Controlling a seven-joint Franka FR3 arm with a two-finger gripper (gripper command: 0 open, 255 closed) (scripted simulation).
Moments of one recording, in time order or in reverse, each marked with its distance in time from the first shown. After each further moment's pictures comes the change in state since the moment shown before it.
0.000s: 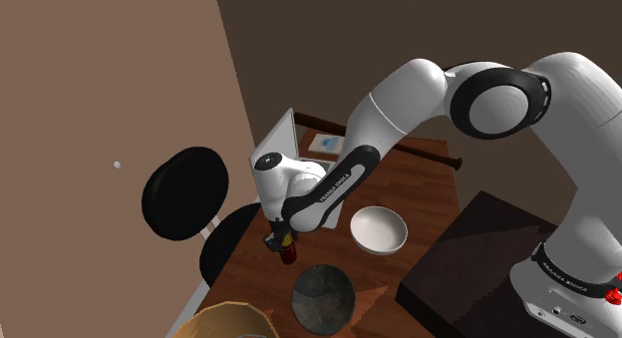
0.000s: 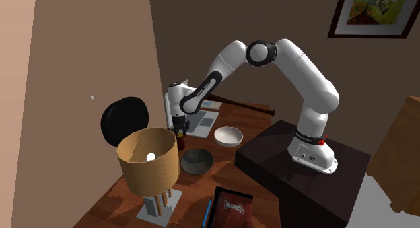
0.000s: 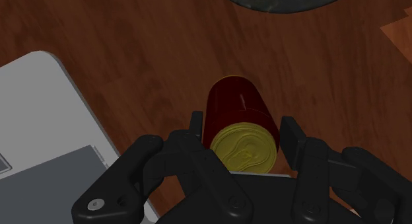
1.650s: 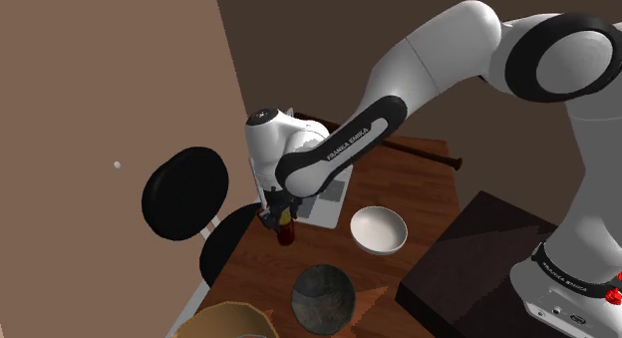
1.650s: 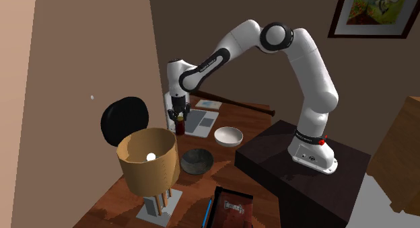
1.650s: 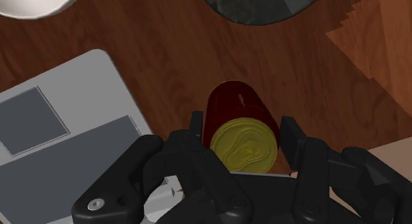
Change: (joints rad) arm -0.042 -0.247 0.063 -0.084 0.067 -0.161 -0.024
